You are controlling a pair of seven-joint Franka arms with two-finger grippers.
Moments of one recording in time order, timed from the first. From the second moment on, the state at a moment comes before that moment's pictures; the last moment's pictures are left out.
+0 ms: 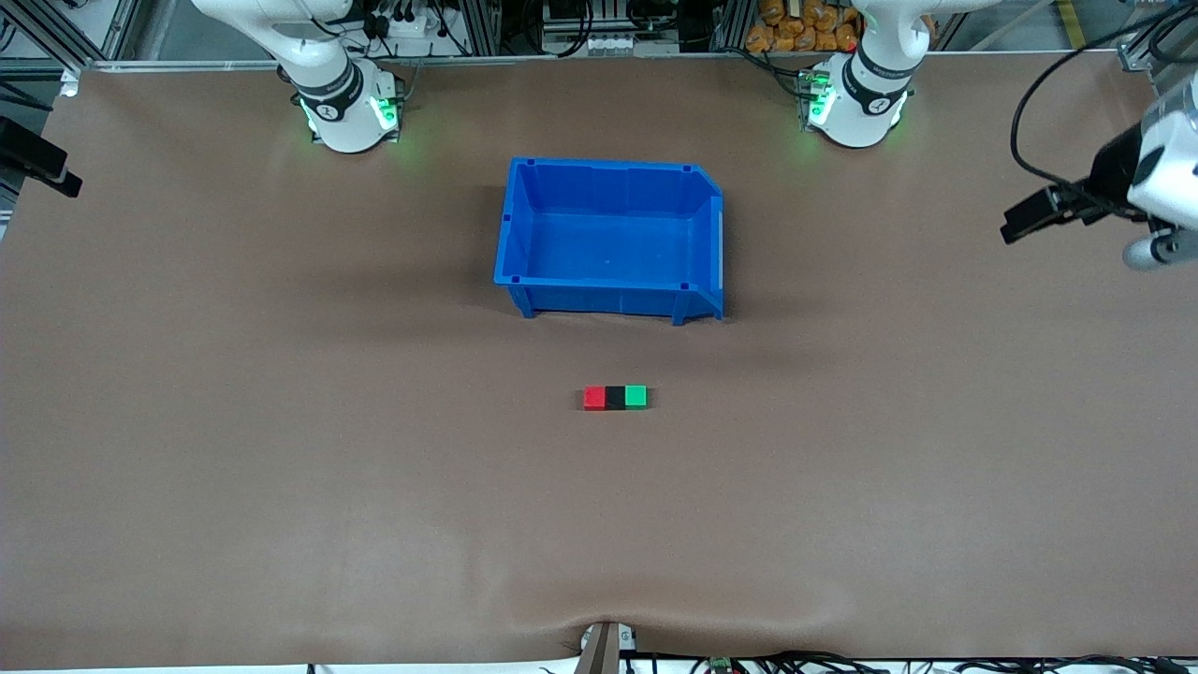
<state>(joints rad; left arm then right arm) 0.03 -0.07 -0.12 -1.64 0.03 1.50 -0.31 -0.02 -0.03 -0.07 -1.42 -0.02 1.32 0.01</state>
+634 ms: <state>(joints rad) 0.03 -0.10 -0.12 -1.66 0.03 1.50 -0.24 -0.02 -0.03 -0.07 -1.42 -0.02 1.32 0.01</state>
